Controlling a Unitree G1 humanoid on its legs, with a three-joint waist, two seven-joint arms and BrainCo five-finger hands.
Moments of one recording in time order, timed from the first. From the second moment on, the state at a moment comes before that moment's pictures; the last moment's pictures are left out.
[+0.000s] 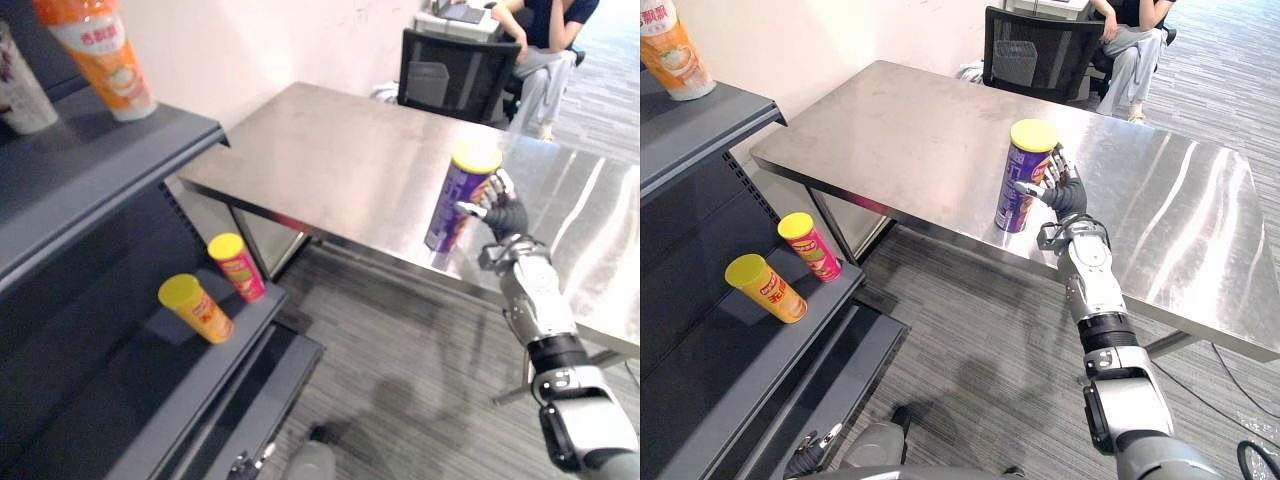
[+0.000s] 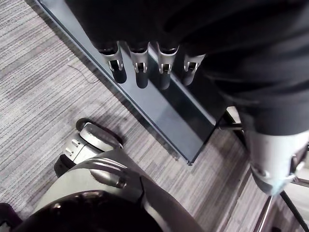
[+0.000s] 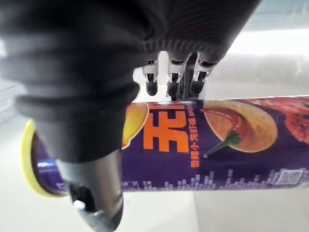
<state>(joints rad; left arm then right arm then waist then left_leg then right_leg) 0.26 0.10 0.08 0.90 -0.23 -0.14 0.07 -0.59 -0.39 0.01 0.48 0.43 -0.13 0.03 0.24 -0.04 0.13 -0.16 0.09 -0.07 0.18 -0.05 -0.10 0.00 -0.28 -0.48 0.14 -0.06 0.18</state>
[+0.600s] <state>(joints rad) 0.26 0.10 0.09 0.88 -0.27 -0.15 0.07 -0.64 -0.42 0.01 0.49 0.39 -0.11 0.05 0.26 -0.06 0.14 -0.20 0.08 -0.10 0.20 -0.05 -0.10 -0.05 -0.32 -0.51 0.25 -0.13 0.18</state>
